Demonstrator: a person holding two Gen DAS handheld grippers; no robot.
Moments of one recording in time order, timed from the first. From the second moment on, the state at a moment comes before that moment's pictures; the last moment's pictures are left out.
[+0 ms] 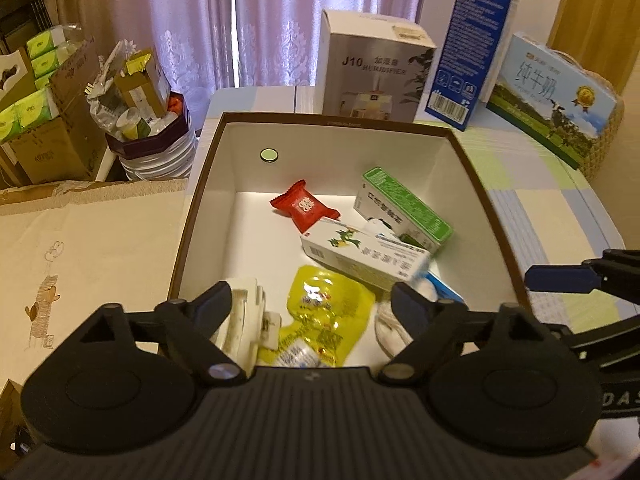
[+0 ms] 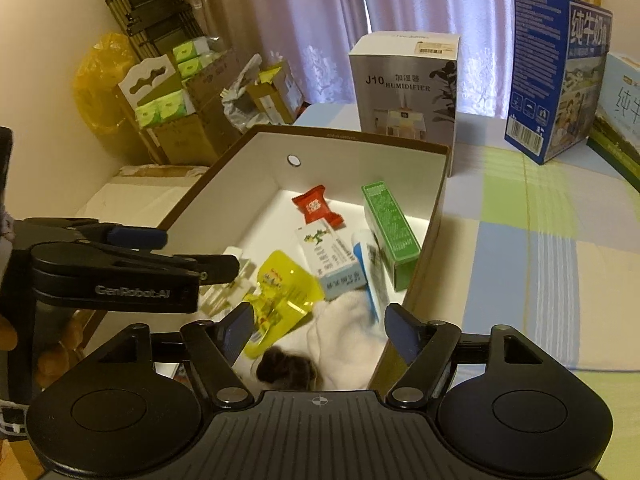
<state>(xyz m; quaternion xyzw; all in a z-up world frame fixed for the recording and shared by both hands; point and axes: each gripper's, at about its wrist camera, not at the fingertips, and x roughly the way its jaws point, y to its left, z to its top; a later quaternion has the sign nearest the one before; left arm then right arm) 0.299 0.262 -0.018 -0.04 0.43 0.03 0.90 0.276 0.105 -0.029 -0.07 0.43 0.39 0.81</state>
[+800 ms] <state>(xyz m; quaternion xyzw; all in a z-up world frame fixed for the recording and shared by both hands) 0.163 0.156 0.024 -0.05 0.41 0.08 0.91 0.199 -0.041 0.001 -0.07 0.42 0.38 0.82</state>
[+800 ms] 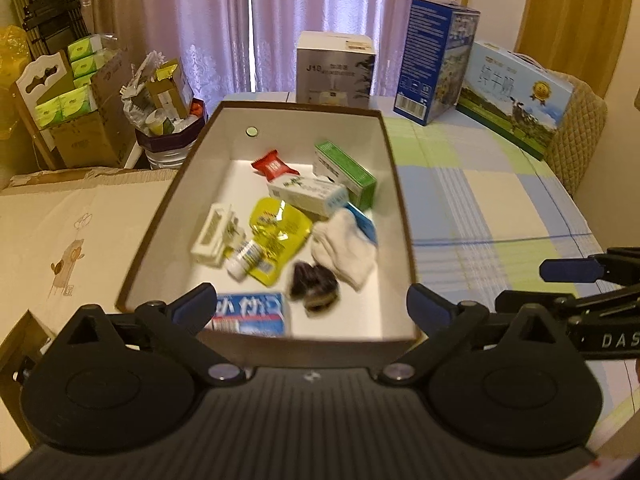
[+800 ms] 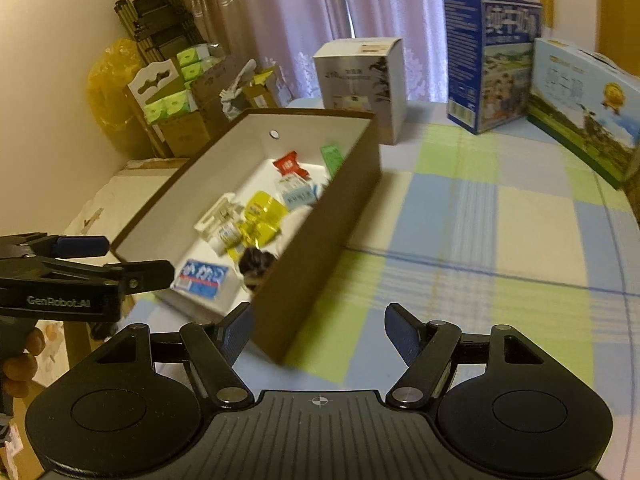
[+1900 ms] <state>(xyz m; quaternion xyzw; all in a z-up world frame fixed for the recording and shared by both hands) 0.060 0.000 0.023 -0.05 0.42 0.06 0.90 0.127 -0.206 0.011 -0.05 0.42 0.36 0.83</state>
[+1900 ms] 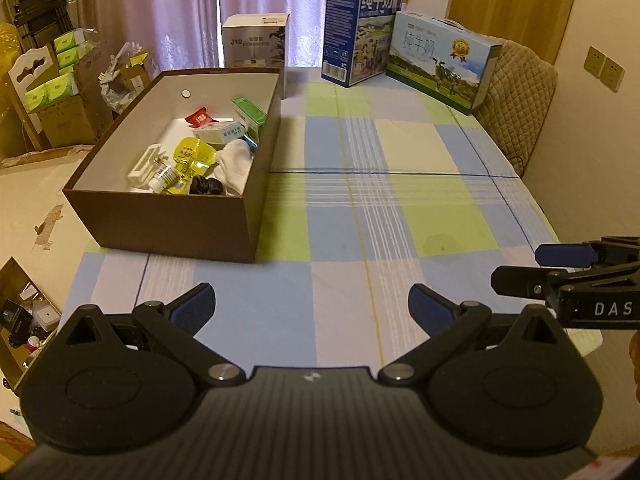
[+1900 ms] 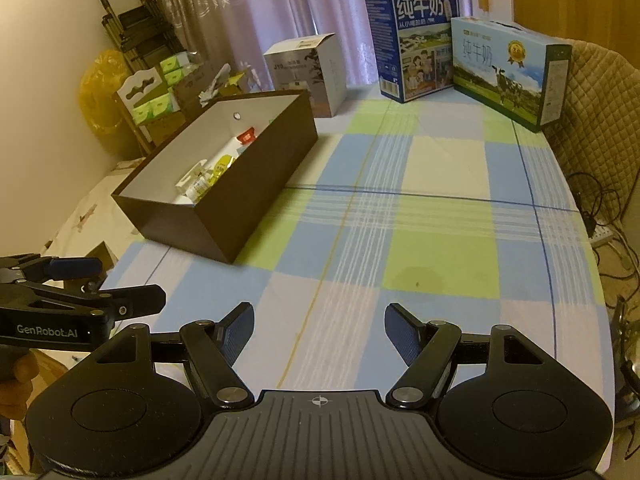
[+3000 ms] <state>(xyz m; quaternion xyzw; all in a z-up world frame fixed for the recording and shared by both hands) 0.032 -0.005 0.025 -0.05 0.41 0.08 0.91 0.104 -0.217 0.013 -0.05 0.42 0.36 0.83</state>
